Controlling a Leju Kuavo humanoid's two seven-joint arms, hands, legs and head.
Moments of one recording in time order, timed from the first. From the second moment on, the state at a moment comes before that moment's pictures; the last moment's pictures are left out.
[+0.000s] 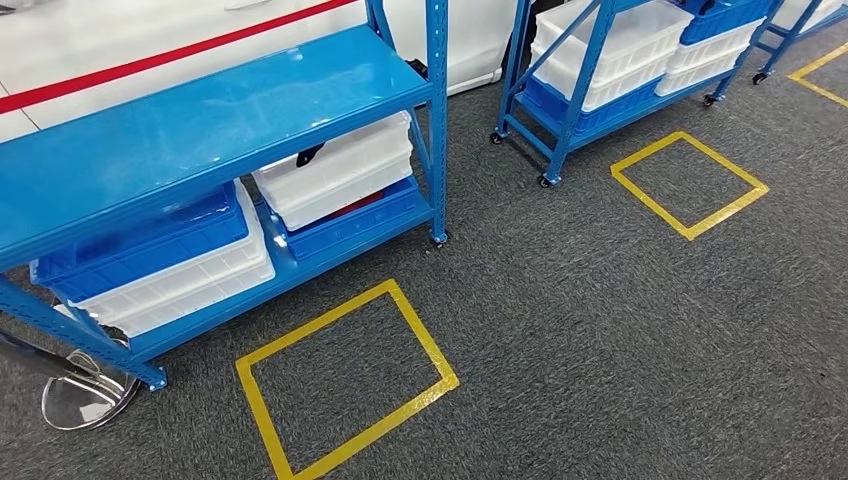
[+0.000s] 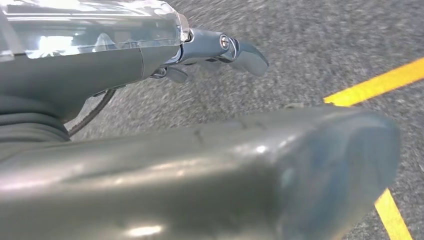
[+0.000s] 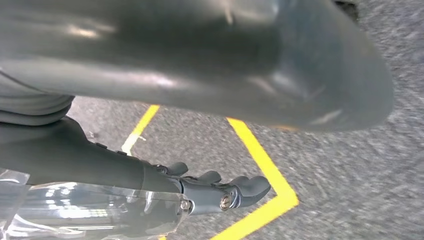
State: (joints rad) left arm -0.08 -0.11 1.35 -0.29 -1.12 0.08 -0.36; right arm -0.07 0.20 -1.30 -0.28 1.23 -0.13 -0.07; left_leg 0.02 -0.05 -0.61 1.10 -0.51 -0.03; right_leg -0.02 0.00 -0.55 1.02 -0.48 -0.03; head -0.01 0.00
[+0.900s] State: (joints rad) left arm -0.09 -0.10 1.39 -0.28 -1.07 0.03 -0.41; right arm -0.07 0.19 -1.34 -0.28 1.21 -0.14 -0.10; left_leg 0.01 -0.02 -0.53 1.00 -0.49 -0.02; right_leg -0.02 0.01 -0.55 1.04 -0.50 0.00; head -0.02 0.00
